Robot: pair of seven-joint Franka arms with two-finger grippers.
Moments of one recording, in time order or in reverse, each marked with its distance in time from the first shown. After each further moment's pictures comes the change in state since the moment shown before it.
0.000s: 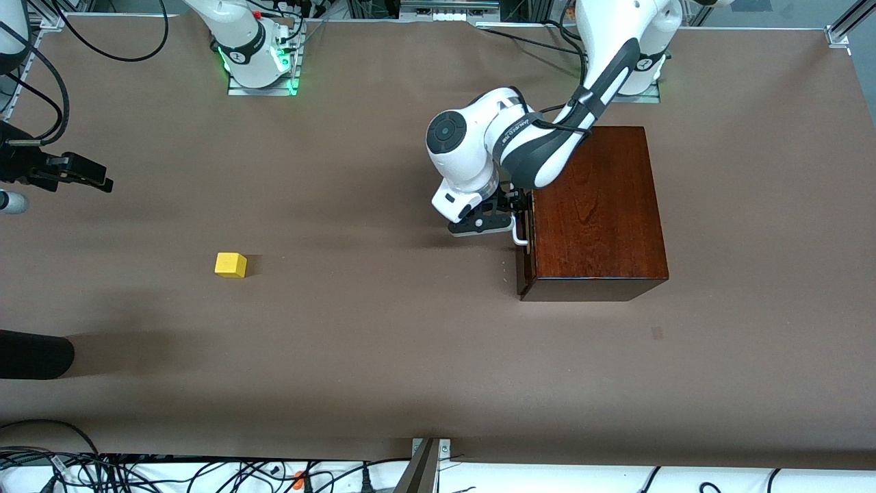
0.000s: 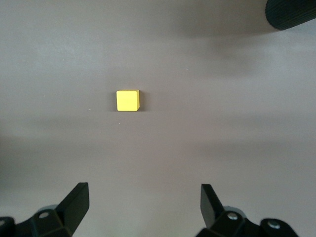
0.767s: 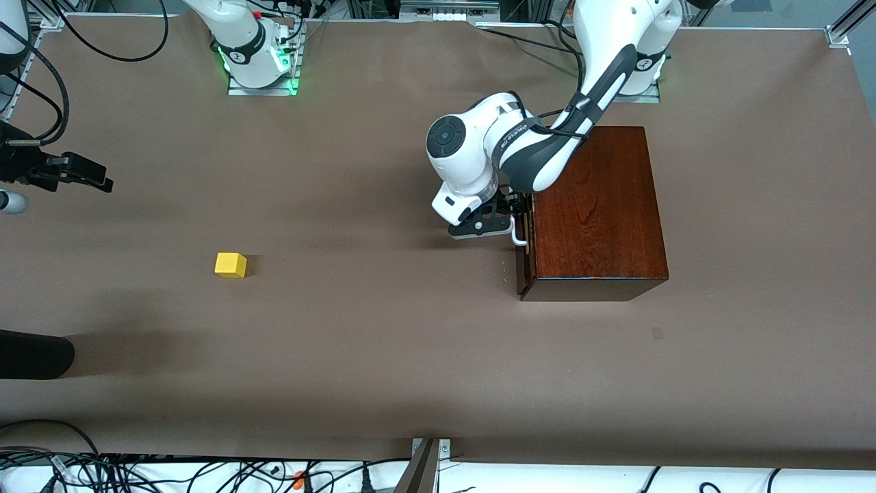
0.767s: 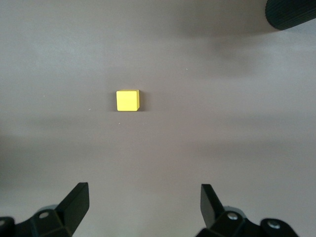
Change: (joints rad) left arm -0.005 0.013 0.001 0.000 0.010 0.024 -0.007; right arm 0.000 0.000 0.000 0.000 0.000 0.000 0.000
